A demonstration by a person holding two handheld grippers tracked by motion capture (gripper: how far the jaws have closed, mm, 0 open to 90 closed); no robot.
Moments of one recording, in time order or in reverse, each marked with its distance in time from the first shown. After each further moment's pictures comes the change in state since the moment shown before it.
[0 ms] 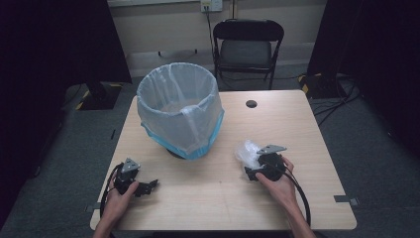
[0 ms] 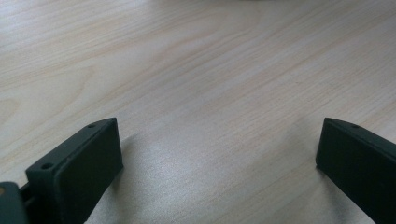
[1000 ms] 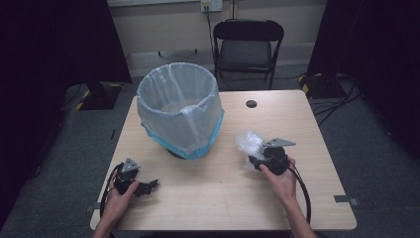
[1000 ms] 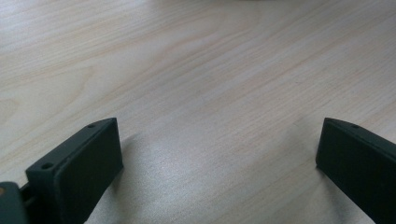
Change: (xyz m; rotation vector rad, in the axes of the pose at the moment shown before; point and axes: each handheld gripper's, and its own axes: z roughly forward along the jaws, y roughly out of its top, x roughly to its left) left arm 0.000 0.000 0.000 -0.002 -0.001 0.000; right arm -0.011 0.017 -0.018 -0.119 0.033 0.079
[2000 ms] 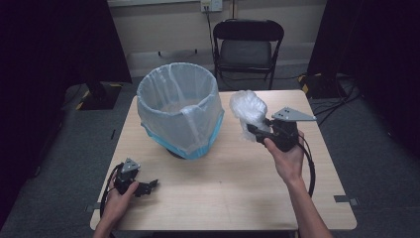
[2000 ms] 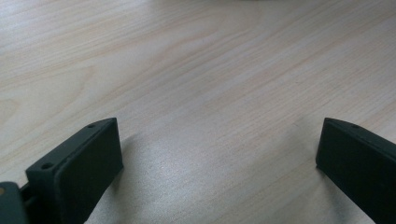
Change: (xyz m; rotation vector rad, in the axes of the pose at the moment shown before) left arm 0.000 0.000 0.000 0.000 0.000 -0.001; right arm 0.018 0.097 -0.078 -0.313 0.067 -0.062
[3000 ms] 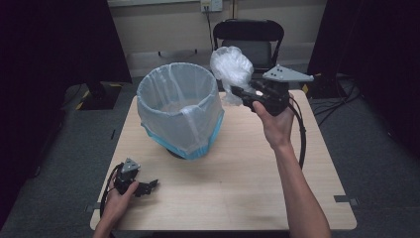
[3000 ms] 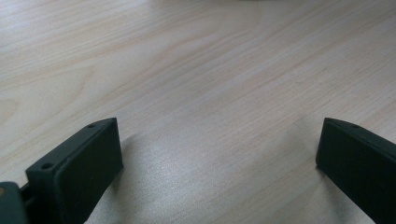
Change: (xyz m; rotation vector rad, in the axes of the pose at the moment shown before) left arm 0.000 0.000 0.000 0.004 0.003 0.003; right arm 0.013 0.098 0.017 -0.179 0.109 -0.058
